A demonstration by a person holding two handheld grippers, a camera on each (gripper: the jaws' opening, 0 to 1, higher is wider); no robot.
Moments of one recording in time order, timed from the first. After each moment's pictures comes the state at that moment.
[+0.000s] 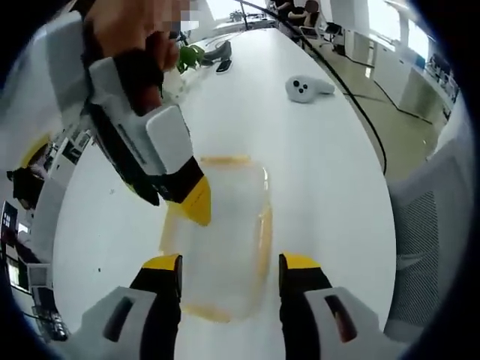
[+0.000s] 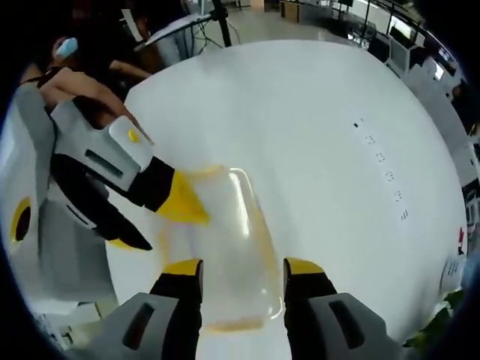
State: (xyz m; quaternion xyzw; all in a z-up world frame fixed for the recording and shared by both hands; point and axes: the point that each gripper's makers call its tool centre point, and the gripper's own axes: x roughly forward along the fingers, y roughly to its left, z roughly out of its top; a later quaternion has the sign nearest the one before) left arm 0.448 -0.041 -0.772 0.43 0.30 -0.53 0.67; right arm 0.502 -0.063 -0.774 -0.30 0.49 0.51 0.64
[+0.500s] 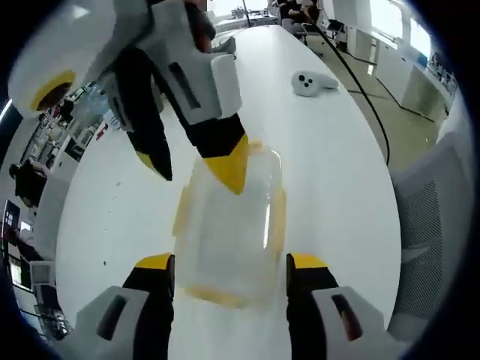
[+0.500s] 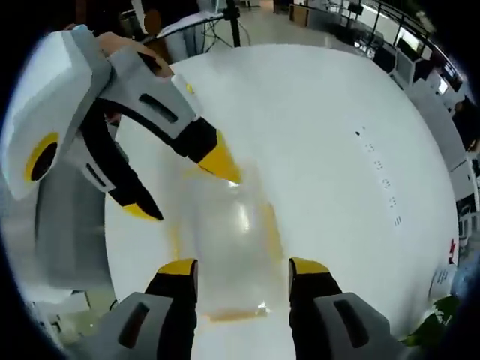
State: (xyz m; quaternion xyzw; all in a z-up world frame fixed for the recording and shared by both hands) left arm 0.461 -0.023 -0.771 0.44 0.30 -0.52 0.67; right arm 0.488 -0.070 -0.766 -0.34 0.47 0.52 0.63
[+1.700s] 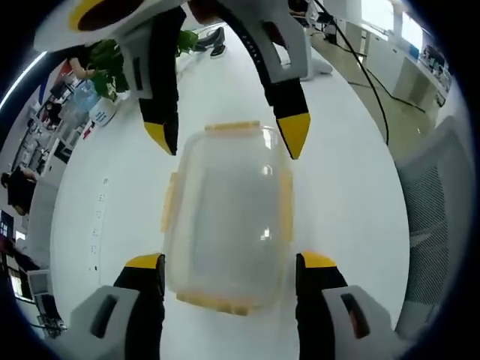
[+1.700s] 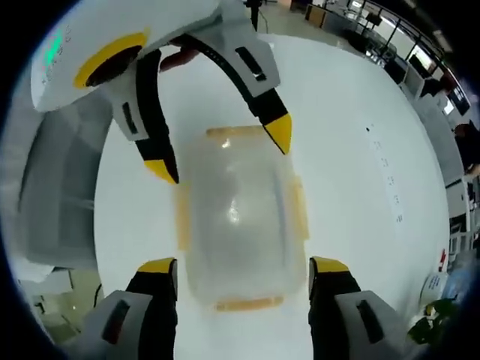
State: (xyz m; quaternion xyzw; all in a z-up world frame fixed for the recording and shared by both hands) left arm 0.468 -0.024 -0.796 0.45 0.31 -0.53 0.64; right arm 0.466 -0.089 -0.789 -0.40 0.44 0.52 0.62
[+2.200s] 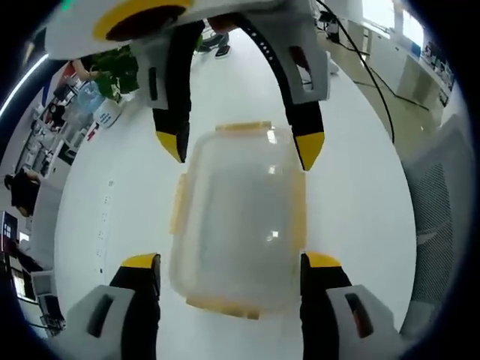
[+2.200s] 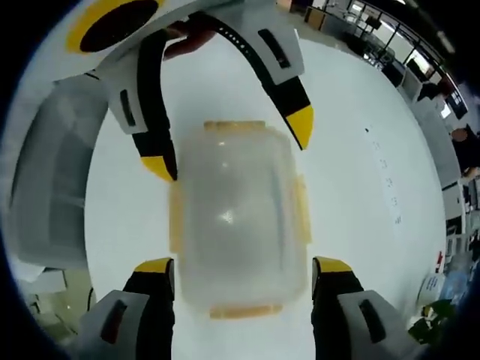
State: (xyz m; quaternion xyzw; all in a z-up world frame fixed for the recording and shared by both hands) left arm 0.479 -0.028 -0.798 0.46 0.30 -0.53 0.65; right arm 0.470 -0.089 -0.801 -0.41 0.43 0.51 0.62
